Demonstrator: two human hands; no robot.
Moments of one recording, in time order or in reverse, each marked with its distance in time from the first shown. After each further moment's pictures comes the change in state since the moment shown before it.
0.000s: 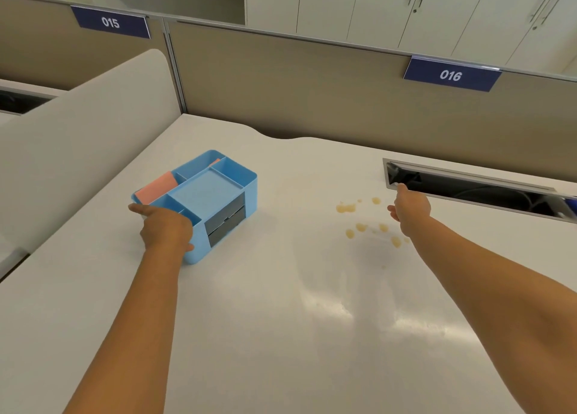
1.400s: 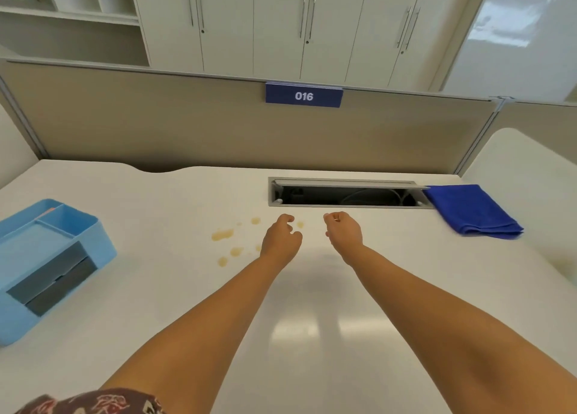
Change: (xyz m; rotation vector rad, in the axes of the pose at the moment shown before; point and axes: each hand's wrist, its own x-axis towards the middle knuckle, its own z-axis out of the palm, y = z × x) left_hand -0.261 0.179 0.242 -0.241 -0.630 0.795; right_hand 0.062 0.060 -0.134 -0.257 0.057 -0.136
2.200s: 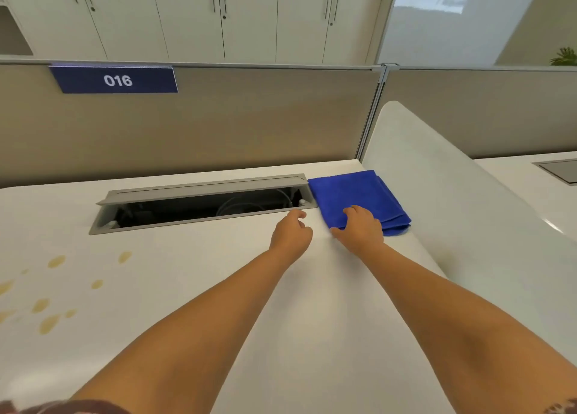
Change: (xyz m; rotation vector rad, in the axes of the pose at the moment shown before) left_hand 0.068 0.167 0.327 0.023 -0.201 0.002; right_hand 0.201 0.196 -0.273 -0.709 0.088 -0.121
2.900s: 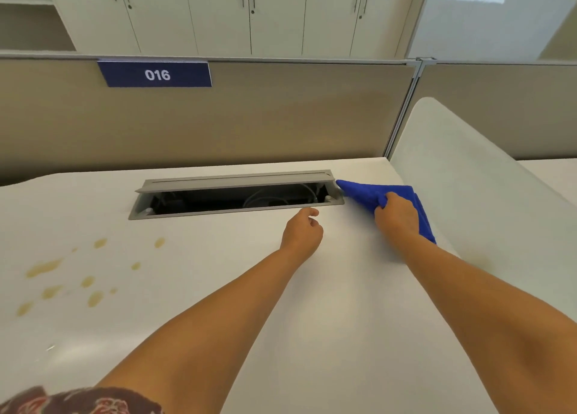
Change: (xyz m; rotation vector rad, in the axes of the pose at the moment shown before) left_hand -0.007 -0.017 -0.021 -0.059 0.047 -0.007; right_hand 0.008 -0.005 -0.028 0.233 0.091 0.168
